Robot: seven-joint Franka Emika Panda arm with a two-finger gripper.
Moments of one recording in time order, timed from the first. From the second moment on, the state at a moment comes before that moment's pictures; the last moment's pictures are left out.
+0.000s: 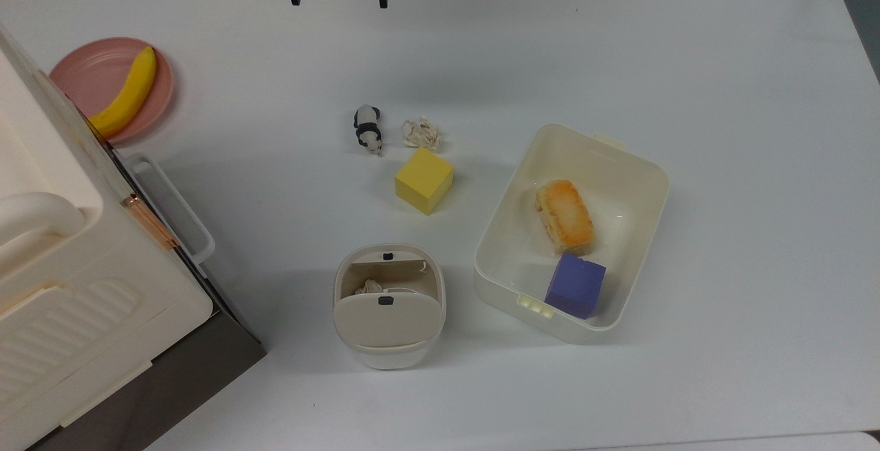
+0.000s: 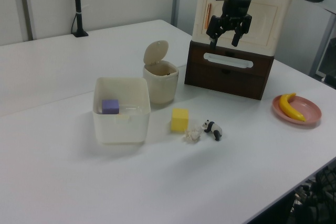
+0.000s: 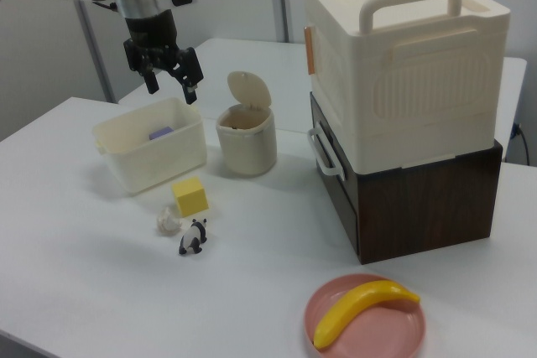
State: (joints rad) arm 0.07 0.04 -0.10 -1.55 0.03 1.68 0.02
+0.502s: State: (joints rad) arm 0.07 0.04 -0.09 -1.58 0.03 1.68 0.02
